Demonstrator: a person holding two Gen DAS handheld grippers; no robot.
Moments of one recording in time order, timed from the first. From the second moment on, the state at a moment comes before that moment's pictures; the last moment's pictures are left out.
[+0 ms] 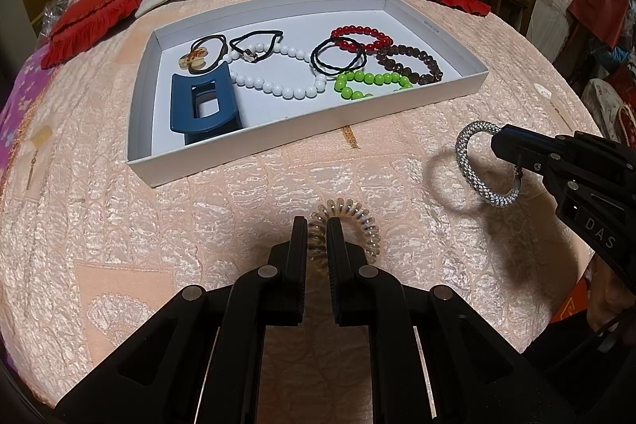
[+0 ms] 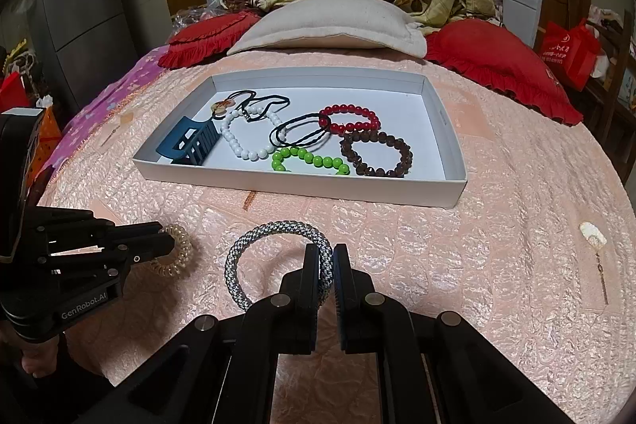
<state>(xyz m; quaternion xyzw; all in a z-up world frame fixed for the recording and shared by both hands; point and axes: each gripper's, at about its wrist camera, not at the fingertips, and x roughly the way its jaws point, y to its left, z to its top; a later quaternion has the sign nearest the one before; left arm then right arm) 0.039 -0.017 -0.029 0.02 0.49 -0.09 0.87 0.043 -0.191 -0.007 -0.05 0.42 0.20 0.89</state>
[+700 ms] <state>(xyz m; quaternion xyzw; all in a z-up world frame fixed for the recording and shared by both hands) 0.039 -0.017 -0.029 0.02 0.49 -0.09 0.87 0.042 -0.188 -0.004 -0.05 0.42 0.20 0.89</state>
